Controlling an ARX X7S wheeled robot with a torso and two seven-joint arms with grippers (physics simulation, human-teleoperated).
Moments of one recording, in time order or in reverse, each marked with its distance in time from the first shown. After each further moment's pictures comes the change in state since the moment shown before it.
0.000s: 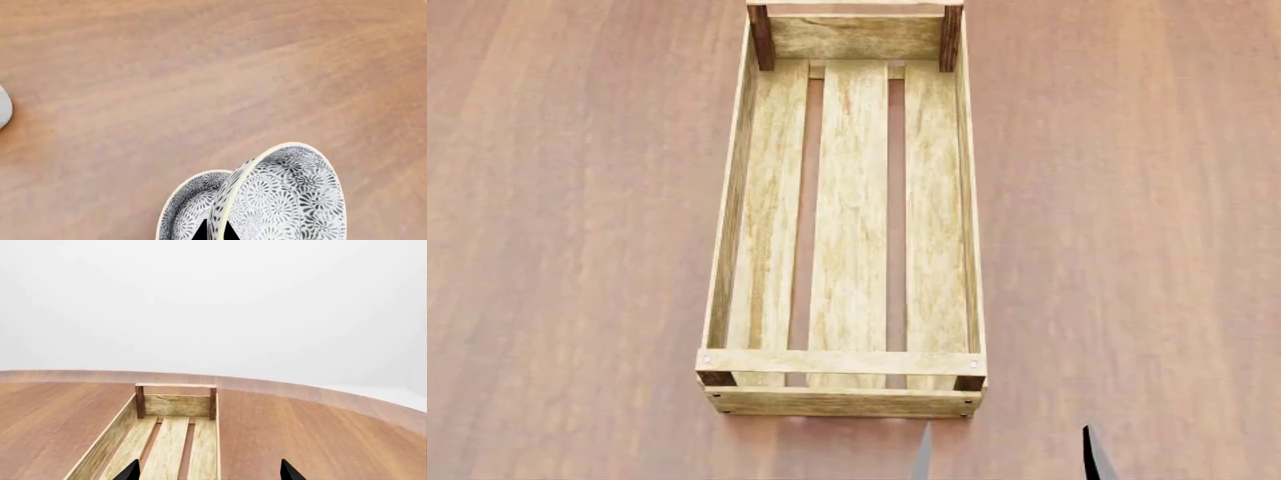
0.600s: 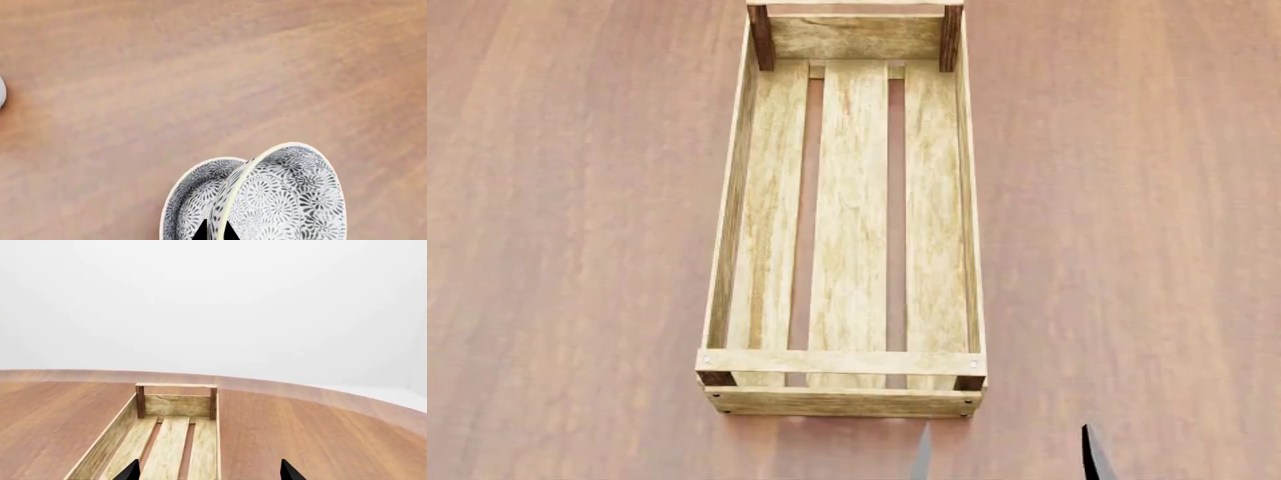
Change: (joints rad) left arm -0.021 0.014 0.040 -0.056 0.034 0.010 0.031; right arm 0.005 0.005 -0.006 -0.001 0.001 0.004 0.006
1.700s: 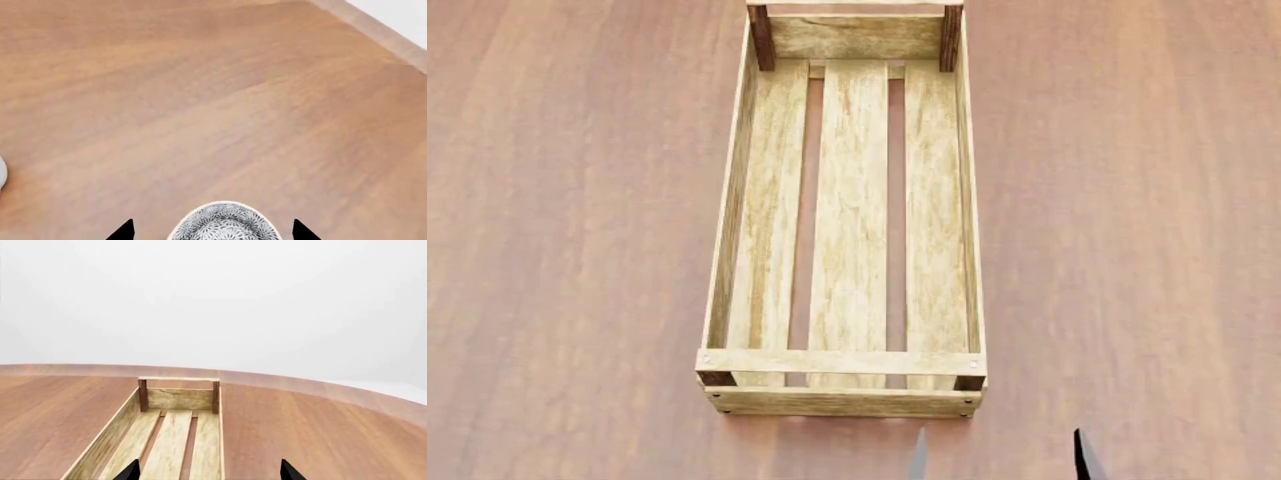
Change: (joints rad) left arm 0.120 -0.021 -0.087 0.106 0.069 0.081 0.152; right arm 0.005 0.007 -0.017 0.017 0.013 -0.003 0.004
